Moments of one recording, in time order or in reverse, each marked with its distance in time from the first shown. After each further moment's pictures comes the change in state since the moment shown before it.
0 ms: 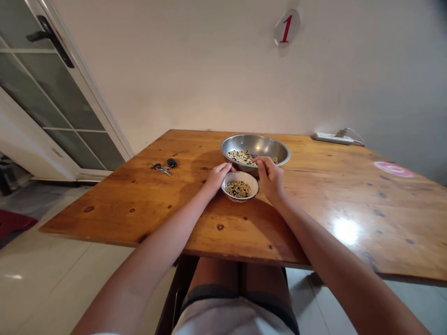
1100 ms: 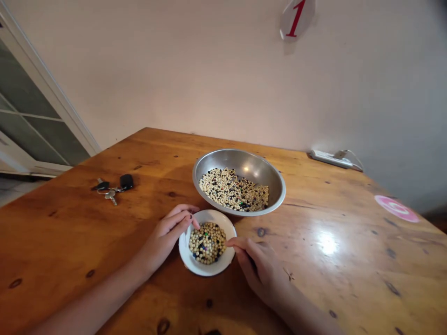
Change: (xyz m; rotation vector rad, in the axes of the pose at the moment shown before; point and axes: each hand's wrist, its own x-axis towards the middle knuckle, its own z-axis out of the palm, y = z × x) left_hand -0.033 0.022 -0.018 0.258 -0.012 -0.224; right_hand -0.017 -0.007 -0.042 0.118 -0.530 -0.001
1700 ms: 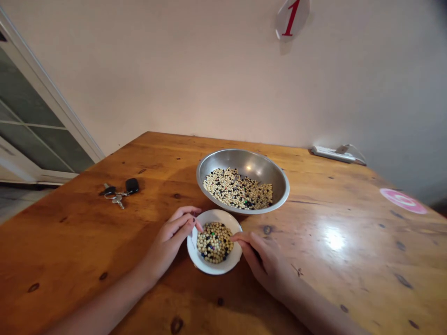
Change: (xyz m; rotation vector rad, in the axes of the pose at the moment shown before) left_hand -0.008 0.001 -0.006 0.062 -0.012 0.023; right_hand 0.003 0.001 0.004 -0.003 -0.028 0.038
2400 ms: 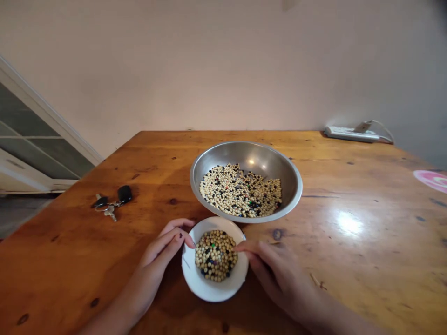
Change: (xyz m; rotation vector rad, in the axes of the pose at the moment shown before) left_hand -0.010 -0.002 -0.006 -0.149 0.002 -0.213; right_hand -0.003 0.008 -0.007 0.000 -0.040 0.043
